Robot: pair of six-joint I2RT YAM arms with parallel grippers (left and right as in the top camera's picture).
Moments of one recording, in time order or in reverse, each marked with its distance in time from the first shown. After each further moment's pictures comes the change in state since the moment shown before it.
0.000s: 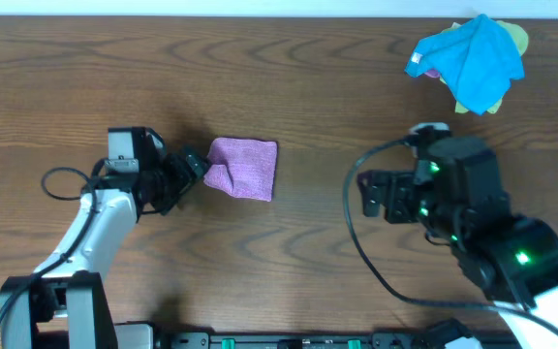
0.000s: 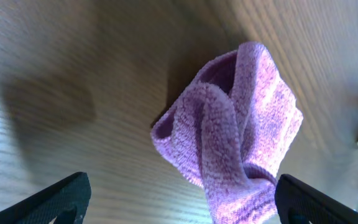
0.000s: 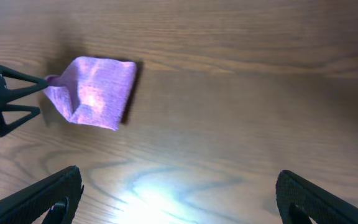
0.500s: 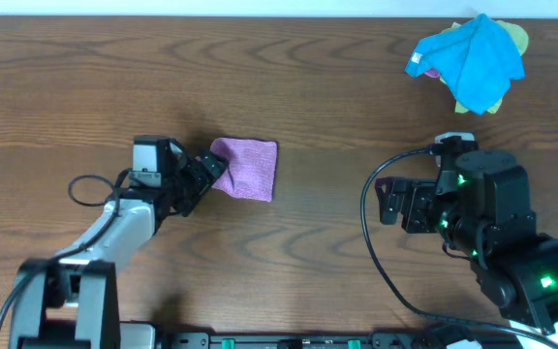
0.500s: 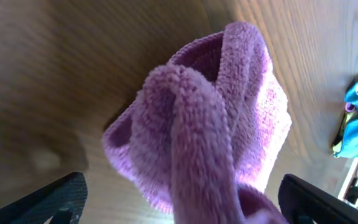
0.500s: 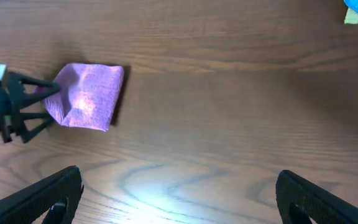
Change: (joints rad) left arm -0.113 0.061 -0.108 0.300 -0.013 -0.204; right arm -0.062 -0.067 0.000 -0.047 0.000 -0.023
